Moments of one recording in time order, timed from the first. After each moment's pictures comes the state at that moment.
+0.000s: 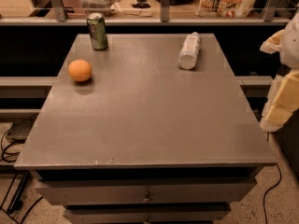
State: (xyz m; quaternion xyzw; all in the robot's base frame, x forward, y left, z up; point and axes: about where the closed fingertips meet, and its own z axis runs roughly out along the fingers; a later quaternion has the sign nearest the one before) arm 0.438 -0.217 0.976 -0.60 0.78 -0.03 0.16
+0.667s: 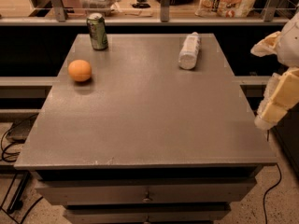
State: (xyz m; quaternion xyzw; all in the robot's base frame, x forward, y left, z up) arm 0.442 -0.204 0.971 -0.61 0.77 0.04 0.19
